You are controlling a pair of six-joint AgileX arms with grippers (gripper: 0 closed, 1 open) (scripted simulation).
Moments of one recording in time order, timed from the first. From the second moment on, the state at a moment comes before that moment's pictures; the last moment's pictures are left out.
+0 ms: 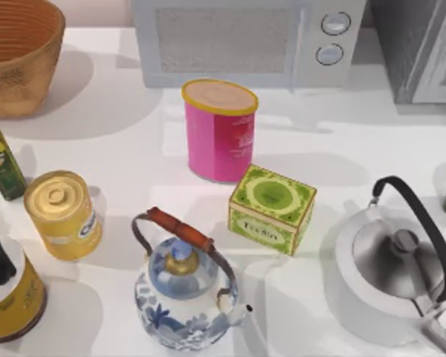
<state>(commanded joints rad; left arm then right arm) 0.00 0.00 0.00 0.00 0.00 0.00 -1.06 2.24 0.47 1.72 -1.80 -0.05</state>
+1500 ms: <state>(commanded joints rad) 0.00 0.00 0.00 0.00 0.00 0.00 -0.97 2.27 0.45 1.74 -1.71 -0.08</state>
